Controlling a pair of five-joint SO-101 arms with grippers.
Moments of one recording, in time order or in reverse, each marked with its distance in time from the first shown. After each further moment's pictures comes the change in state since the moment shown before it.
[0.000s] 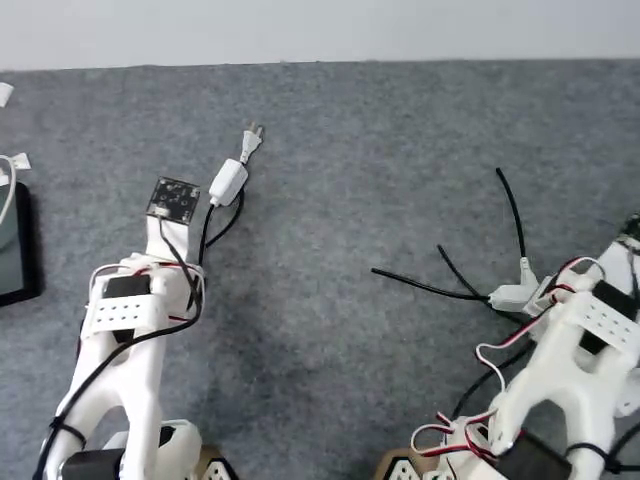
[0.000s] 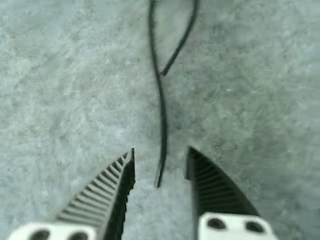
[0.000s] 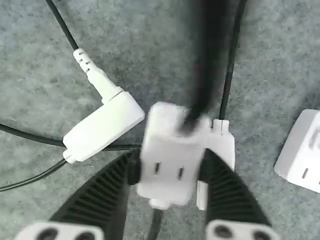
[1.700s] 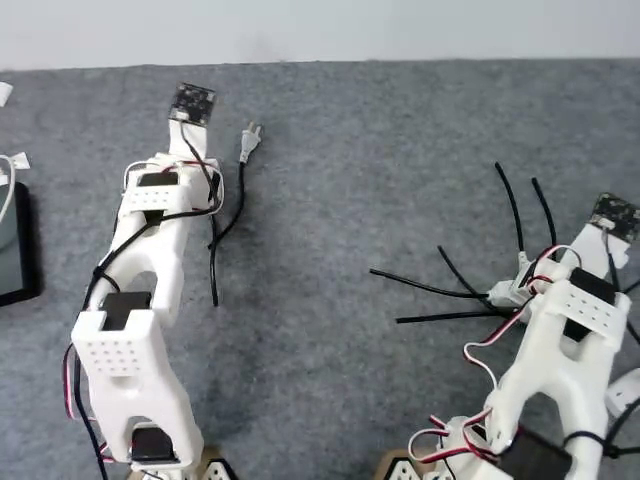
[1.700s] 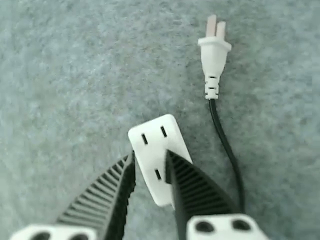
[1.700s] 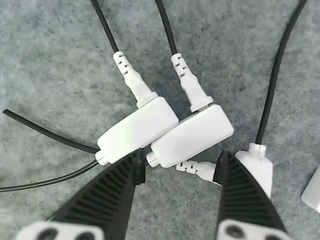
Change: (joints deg) left arm 1.9 53.9 -57.0 -7.7 7.6; right arm -6.6 1.8 -0.1 -3.6 -0.4
